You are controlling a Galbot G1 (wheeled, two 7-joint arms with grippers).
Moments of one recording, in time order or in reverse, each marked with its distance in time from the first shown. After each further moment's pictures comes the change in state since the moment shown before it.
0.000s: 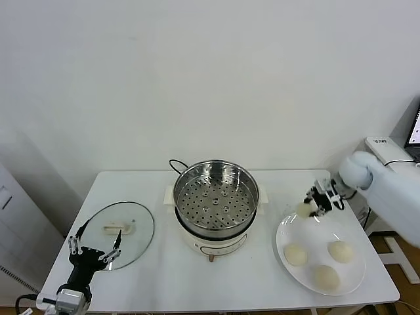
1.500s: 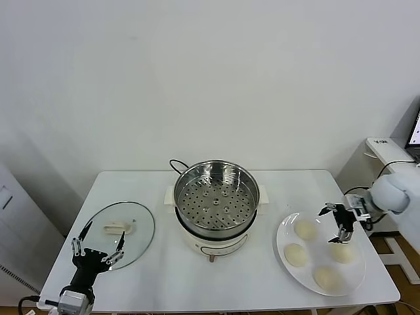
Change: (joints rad) left arm 0.013 -0.002 0.020 -0.001 -0.005 0.009 0.002; right arm -0.527 -0.087 0.508 0.069 -0.106 -0.045 -0.012
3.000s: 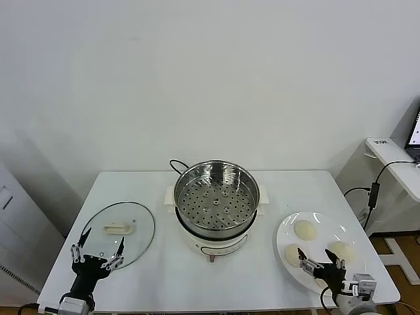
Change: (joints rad) left arm 0.040 -0.044 -0.009 -0.006 0.009 -0.017 0.006; right arm -1.261 0.541 1.016 0.702 0.754 -0.362 1.152
